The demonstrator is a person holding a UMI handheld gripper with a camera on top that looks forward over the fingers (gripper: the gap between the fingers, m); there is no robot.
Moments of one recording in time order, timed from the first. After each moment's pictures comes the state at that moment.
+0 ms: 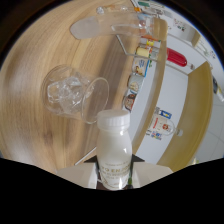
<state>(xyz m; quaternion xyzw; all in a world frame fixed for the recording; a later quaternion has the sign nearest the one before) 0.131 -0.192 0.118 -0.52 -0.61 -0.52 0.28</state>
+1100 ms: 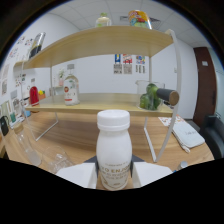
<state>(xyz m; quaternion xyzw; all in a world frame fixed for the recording) 0.147 -0.200 0.077 -0.83 -0.05 0.03 0.56</state>
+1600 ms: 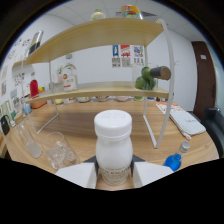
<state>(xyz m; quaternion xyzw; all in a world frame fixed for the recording) 0.151 -0.224 0.046 -0.85 -0.03 0.04 0.53</state>
